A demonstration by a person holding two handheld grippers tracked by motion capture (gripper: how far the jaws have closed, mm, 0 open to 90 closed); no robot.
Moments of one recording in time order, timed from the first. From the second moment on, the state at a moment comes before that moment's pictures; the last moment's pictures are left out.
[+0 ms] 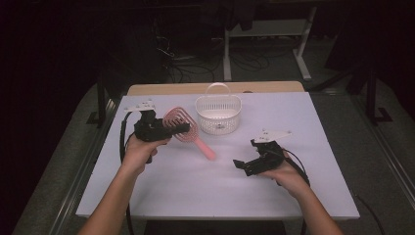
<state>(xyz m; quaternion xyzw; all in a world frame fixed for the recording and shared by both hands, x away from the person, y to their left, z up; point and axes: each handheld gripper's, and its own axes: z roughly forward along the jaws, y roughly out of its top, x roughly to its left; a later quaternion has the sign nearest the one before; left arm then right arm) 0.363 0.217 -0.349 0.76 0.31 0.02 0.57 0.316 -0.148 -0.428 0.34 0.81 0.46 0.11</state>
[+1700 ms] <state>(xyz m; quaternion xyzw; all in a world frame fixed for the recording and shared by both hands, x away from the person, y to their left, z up) 0.404 0.209 -0.282 0.74 0.28 0.03 0.61 0.289 -0.195 -0.457 0.36 0.80 0.46 0.11</state>
